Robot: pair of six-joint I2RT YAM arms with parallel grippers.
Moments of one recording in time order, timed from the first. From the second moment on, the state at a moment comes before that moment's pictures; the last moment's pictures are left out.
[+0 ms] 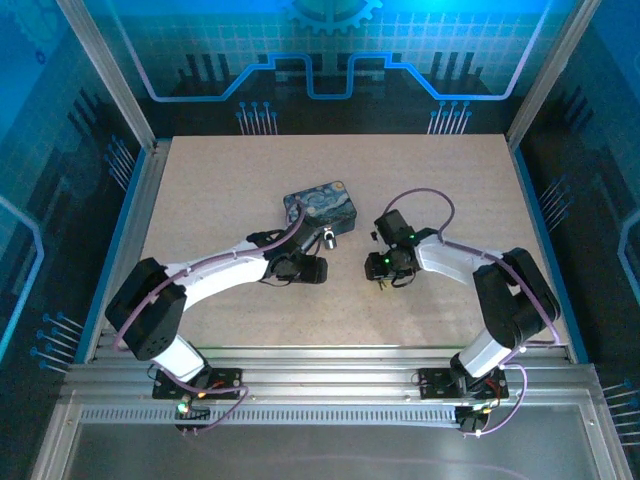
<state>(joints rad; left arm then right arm) -0.71 1.58 1.01 -0.57 -0.01 -0.67 0.49 1.62 0.89 -0.52 -0.11 0.38</state>
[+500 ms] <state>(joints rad) -0.71 1.57 1.00 -0.58 -0.02 -0.67 0.54 1.67 0.92 -0.57 0.01 0.39</state>
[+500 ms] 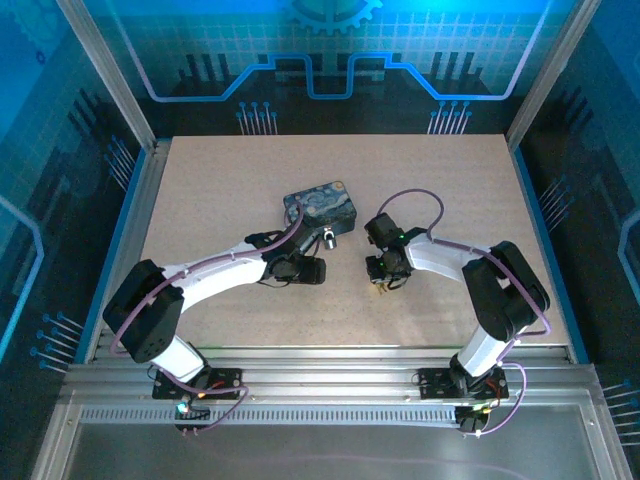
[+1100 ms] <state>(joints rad) -0.74 1.57 0.97 -0.46 0.13 -0.75 0.42 1.56 0.77 -0.41 -0.20 0.58</state>
